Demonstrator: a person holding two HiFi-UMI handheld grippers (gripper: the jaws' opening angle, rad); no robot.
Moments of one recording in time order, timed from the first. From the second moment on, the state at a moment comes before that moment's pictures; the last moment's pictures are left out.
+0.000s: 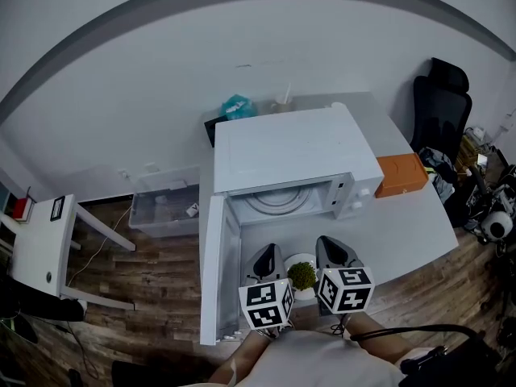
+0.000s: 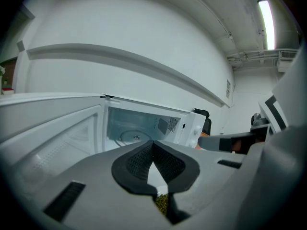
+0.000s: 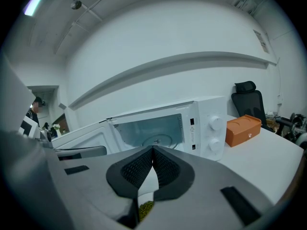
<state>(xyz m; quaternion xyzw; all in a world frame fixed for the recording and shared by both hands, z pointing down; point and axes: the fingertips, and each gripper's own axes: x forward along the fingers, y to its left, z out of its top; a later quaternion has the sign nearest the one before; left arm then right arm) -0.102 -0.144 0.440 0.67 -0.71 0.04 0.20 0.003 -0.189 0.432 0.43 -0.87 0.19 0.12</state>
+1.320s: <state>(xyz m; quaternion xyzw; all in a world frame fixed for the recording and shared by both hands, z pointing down) -0.081 -0.142 0.477 0.60 -0.76 0.06 0.25 0.011 -0.207 0.465 0.35 -0.90 0.22 0.16</state>
